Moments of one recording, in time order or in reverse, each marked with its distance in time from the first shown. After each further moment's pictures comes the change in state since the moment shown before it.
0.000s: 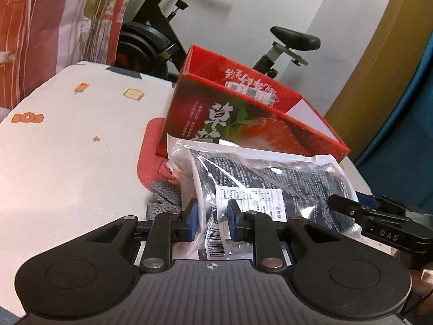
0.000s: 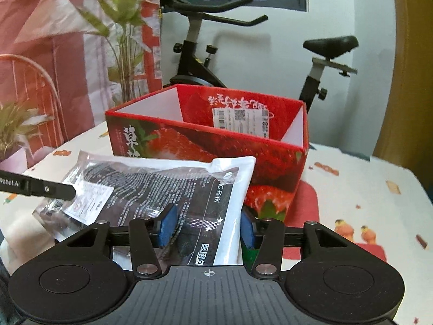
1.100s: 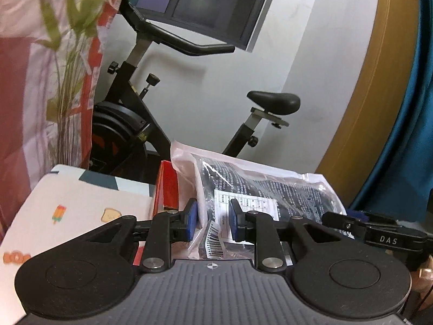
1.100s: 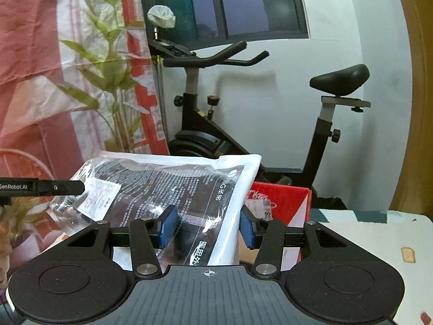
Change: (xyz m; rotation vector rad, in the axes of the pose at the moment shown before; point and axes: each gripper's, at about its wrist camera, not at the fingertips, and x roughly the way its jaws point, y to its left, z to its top) left arm 0.003 -0.034 0.138 0.112 -0.210 -0.035; right arm 0.033 -0.072 0.146 0.109 -0.127 0.117
